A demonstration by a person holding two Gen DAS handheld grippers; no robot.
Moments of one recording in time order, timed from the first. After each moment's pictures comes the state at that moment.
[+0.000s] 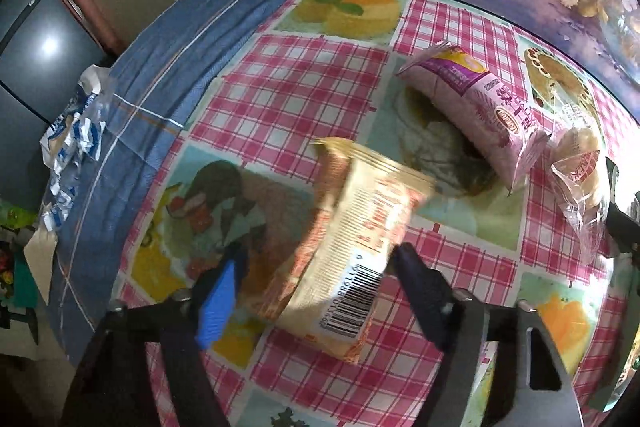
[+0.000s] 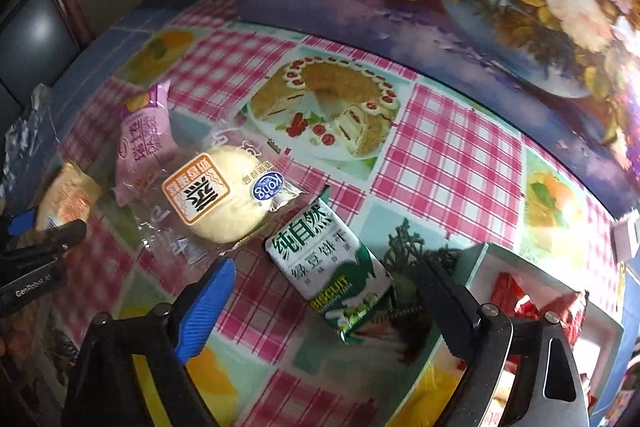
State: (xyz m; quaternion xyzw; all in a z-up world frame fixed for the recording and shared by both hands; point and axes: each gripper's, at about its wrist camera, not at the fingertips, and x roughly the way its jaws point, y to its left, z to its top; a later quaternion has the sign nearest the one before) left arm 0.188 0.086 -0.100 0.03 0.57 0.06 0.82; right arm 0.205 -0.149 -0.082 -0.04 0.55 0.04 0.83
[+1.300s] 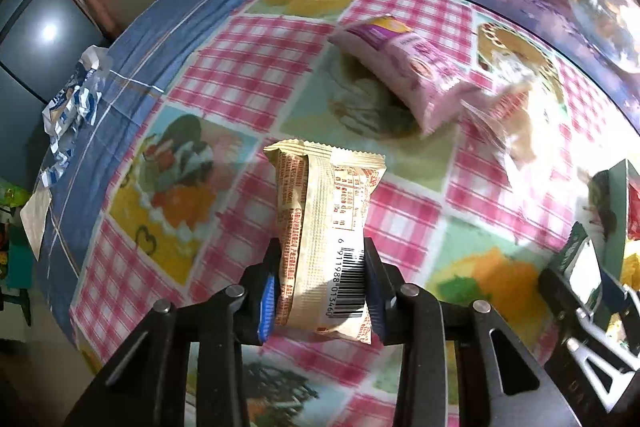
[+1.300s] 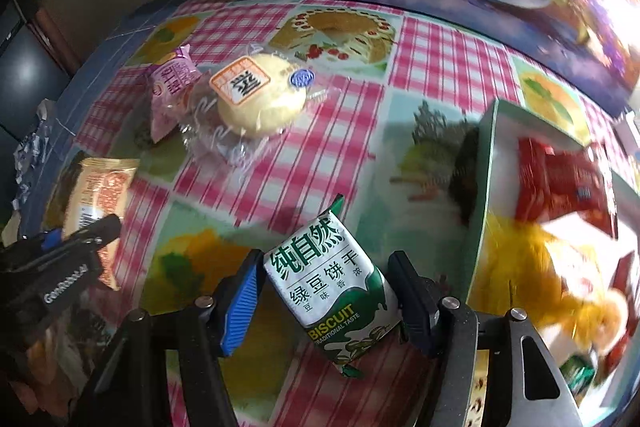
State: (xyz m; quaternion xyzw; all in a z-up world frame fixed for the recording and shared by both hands) left arm 0.143 0.034 -0.088 0.02 0.59 0.07 0.81; right arm 0.132 -0.138 -0.096 0.05 0.56 0.01 0.83
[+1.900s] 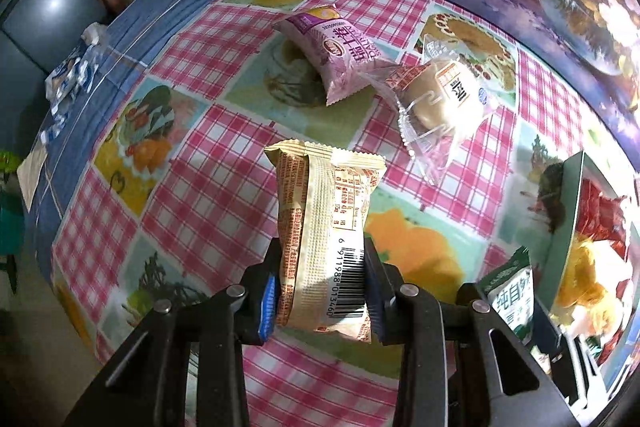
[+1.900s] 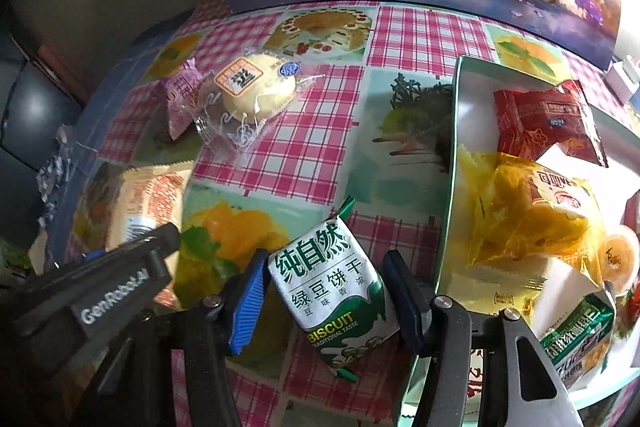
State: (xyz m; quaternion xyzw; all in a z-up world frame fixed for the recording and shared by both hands) left arm 0.108 -0.030 -0.053 -0.03 0.60 0.08 0.79; right arm 0.090 -0.152 -0.082 0.12 0.54 0.01 0.83
